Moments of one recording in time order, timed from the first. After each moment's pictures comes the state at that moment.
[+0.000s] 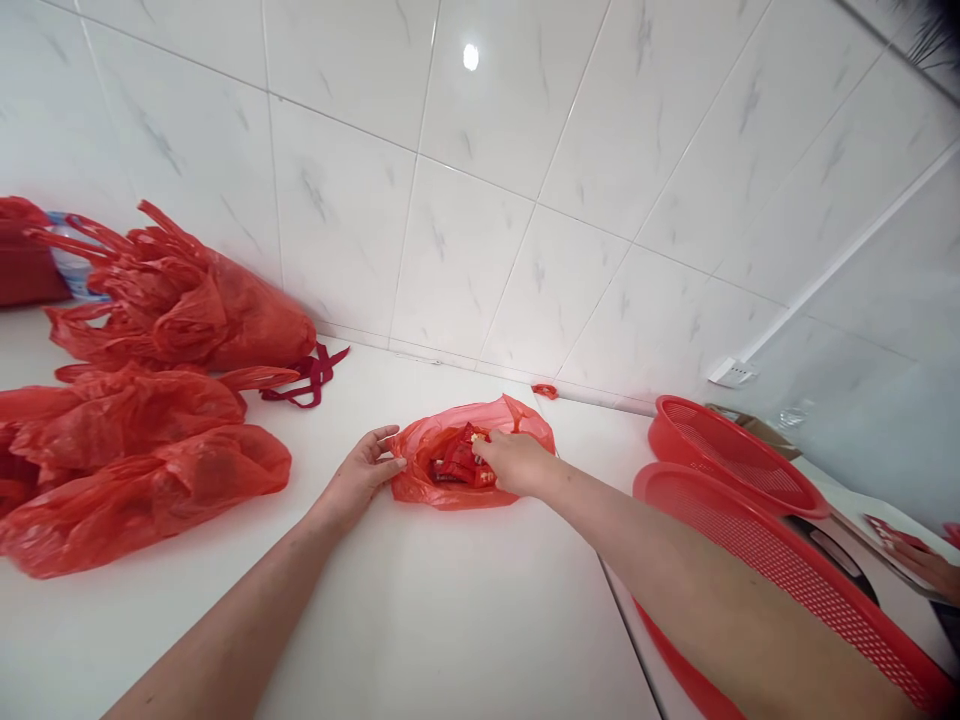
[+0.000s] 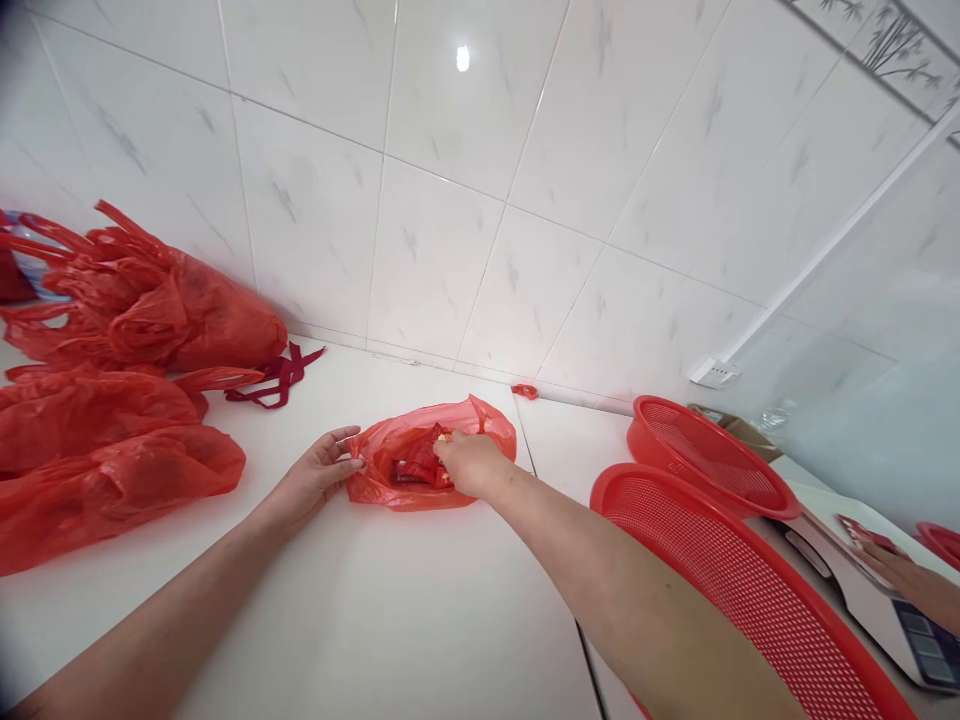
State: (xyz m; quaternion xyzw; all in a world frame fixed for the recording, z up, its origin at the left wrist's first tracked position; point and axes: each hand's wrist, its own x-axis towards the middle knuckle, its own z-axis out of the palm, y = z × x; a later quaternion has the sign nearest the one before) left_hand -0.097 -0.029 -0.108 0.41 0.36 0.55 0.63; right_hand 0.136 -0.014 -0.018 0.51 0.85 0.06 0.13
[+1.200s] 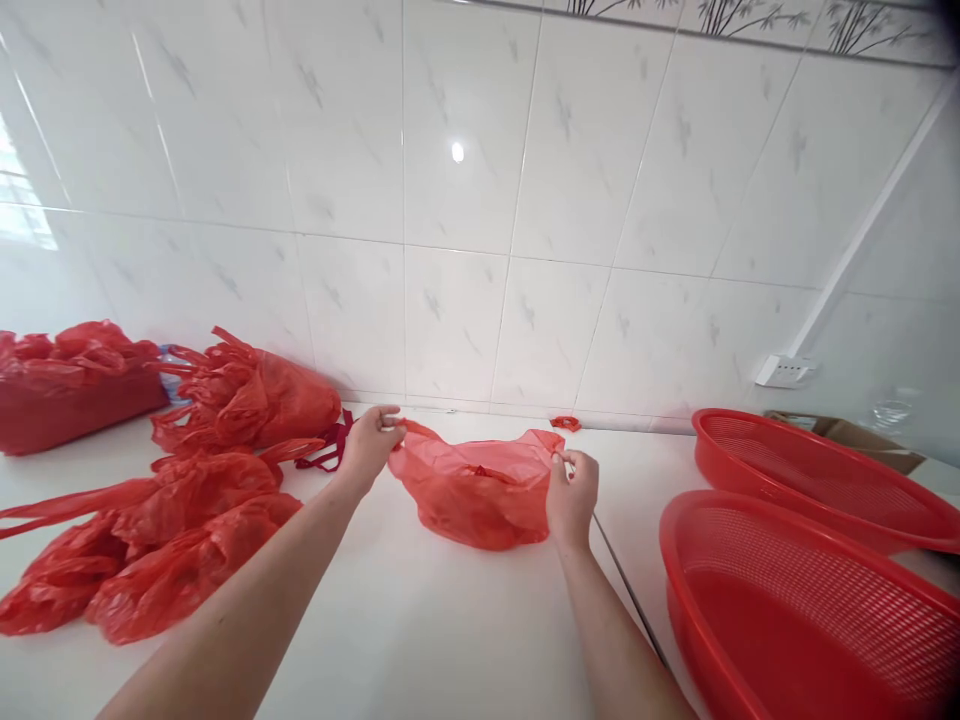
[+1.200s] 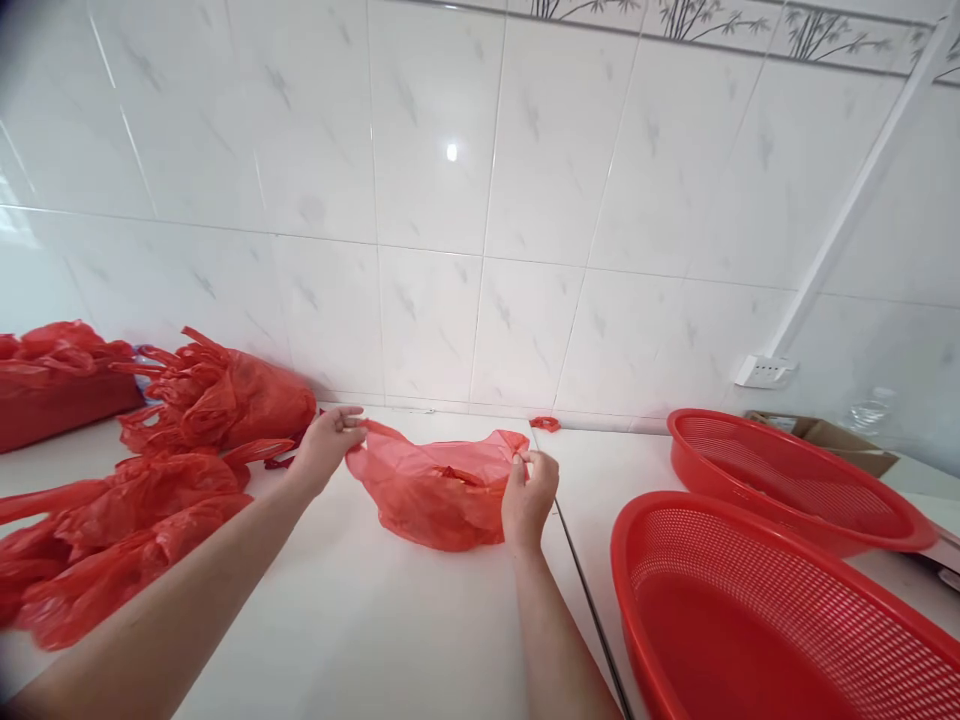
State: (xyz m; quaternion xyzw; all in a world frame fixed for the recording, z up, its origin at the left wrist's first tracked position) left_hand -0.098 0.034 -0.014 0.52 0.50 0.61 0.33; right_hand 0.184 0.000 -0.067 0.59 0.47 -0.01 -0.65
